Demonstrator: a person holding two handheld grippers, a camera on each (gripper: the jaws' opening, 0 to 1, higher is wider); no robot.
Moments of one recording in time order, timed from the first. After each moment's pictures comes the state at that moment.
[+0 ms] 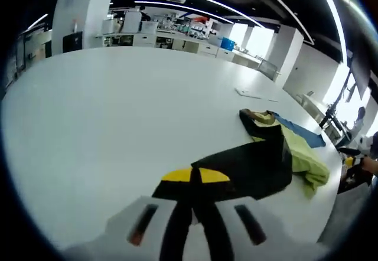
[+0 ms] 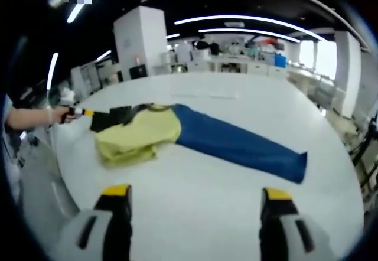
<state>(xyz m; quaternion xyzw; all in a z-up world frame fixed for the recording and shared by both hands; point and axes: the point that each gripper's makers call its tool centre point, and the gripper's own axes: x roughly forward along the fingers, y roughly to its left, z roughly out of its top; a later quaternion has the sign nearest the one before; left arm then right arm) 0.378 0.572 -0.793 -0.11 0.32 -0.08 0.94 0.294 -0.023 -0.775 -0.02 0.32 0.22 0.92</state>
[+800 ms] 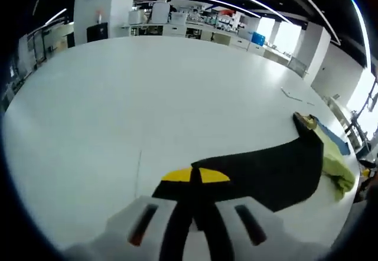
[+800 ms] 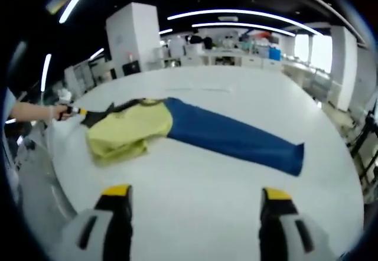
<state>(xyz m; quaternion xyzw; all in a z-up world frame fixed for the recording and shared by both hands) 0.412 0.671 -0.824 -0.10 0.36 0.02 0.93 0.297 -0.034 -0.788 -0.02 0.35 0.20 0.92</state>
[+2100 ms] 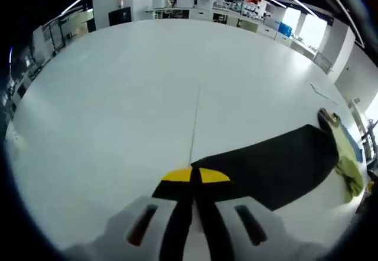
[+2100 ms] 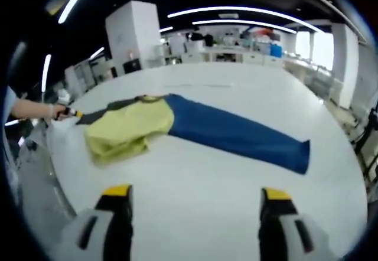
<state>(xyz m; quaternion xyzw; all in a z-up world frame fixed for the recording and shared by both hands) 0.371 0.722 -0.836 -0.10 0.42 0.10 0.90 0.301 -0.025 -0.797 -0.01 0.35 0.20 0.91</state>
